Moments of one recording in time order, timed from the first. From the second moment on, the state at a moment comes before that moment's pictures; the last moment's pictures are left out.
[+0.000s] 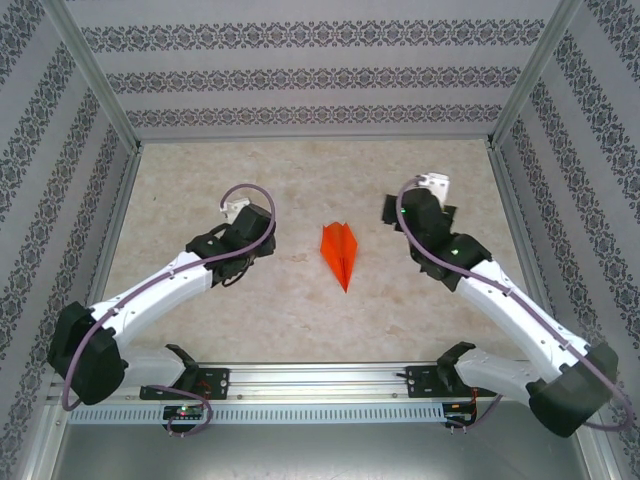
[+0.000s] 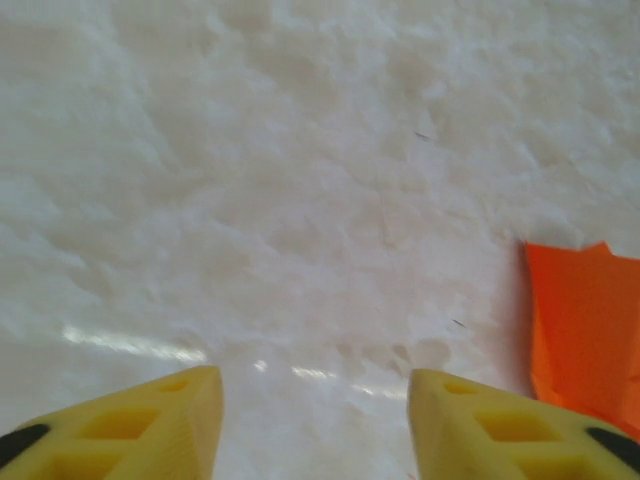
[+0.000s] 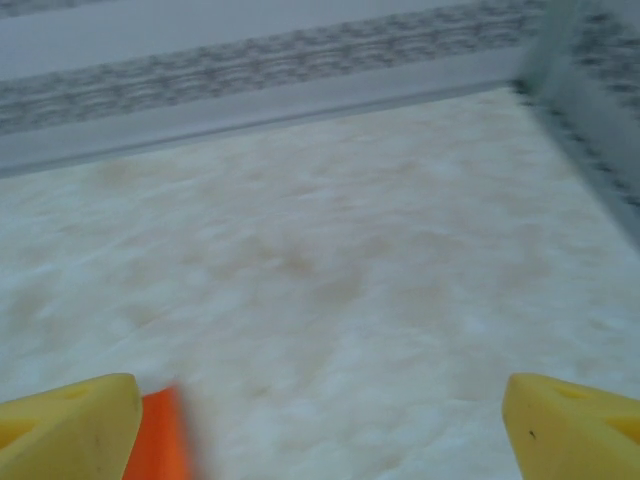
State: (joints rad) left arm -0.65 1.27 0.96 -0.58 -0.41 -0.80; right arm 0.52 1.07 0.94 -0.48 0.62 0.42
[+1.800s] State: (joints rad) left arm -0.08 1.56 0.39 0.80 -0.19 0.00; right arm -0.01 1.50 0.38 0.83 0.10 -0.02
